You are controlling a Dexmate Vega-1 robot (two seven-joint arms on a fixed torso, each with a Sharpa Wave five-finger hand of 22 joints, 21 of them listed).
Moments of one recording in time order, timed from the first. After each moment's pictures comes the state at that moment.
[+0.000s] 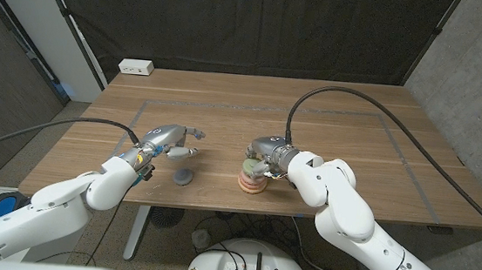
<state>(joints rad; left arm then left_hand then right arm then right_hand) 1.45 1.05 0.17 -2.08 0.38 0.09 0.28 0.84 0.02 0.47 -0.17 0.38 0.56 0.01 0.22 0.24 0.61 -0.11 0.21 0.61 0.87 -0.11 1.43 0.47 0.64 -0.06 1.51 0.19 -1.03 -0.58 -0.74 -2.34 -1.23 -0.50 0.77 1.06 0.01 0.35 -0.22 0.35 0.61 -0.03 0.30 0.25 0.63 -0.03 0.21 0.63 1.17 -0.22 1.34 1.22 1.04 -0.17 1.51 0.20</state>
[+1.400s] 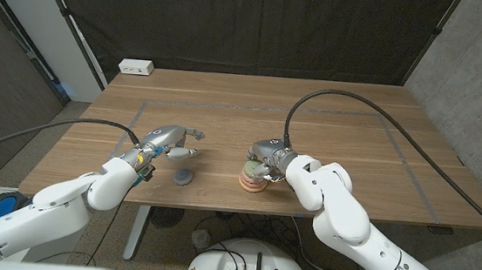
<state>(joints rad) 1.44 1.06 0.19 -2.07 0.37 0.09 0.29 0.84 0.02 0.48 -0.17 0.38 0.56 0.01 0.21 0.24 0.61 -0.11 0.21 0.61 0.87 -0.11 1.43 0.47 0.64 -0.06 1.51 0.19 -1.02 -0.59 -0.78 -2.32 -1.28 -0.52 0.77 1.06 0.01 0.36 -0.22 0.36 0.61 -0.03 0.29 0.25 0.63 -0.03 0.20 0.63 1.16 -0.22 1.35 1.22 1.04 -0.17 1.51 0.20</state>
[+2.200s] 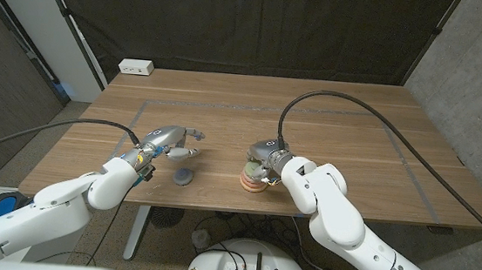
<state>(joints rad) 1.42 1.07 0.21 -2.06 0.36 0.08 0.29 0.84 0.02 0.48 -0.17 0.38 0.56 0.01 0.21 0.24 0.61 -0.11 0.21 0.61 0.87 -0.11 1.43 0.47 0.64 -0.06 1.51 0.19 -1.03 -0.57 -0.79 -2.30 -1.39 -0.46 0.81 1.06 0.01 0.36 -0.23 0.36 0.61 -0.03 0.29 0.25 0.63 -0.03 0.20 0.63 1.15 -0.22 1.36 1.22 1.04 -0.17 1.51 0.20</state>
